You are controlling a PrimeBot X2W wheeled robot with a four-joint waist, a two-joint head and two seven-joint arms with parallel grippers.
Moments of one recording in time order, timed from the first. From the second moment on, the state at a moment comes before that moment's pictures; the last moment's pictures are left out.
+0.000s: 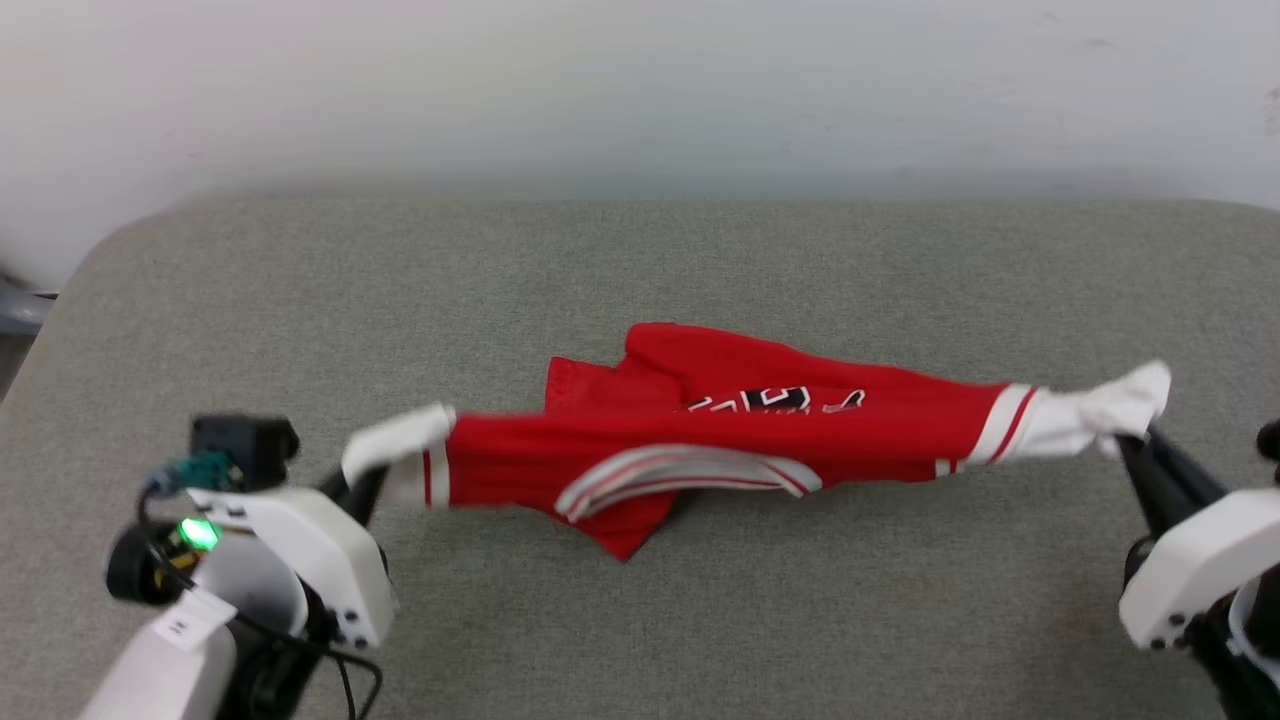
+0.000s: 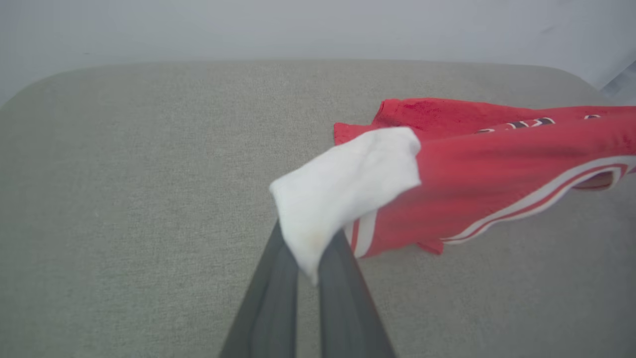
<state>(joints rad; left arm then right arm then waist) -0.14 0.46 -0.27 -0.03 -0.59 0.07 0.36 -0.03 -0.12 -0.17 -0.23 0.28 0.13 0.53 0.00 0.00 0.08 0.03</state>
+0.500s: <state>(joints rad) -0.65 0.43 -0.17 0.06 -0.55 0.06 0.17 -0.55 -0.15 -0.12 -0.12 0.15 0.13 0.49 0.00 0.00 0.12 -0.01</state>
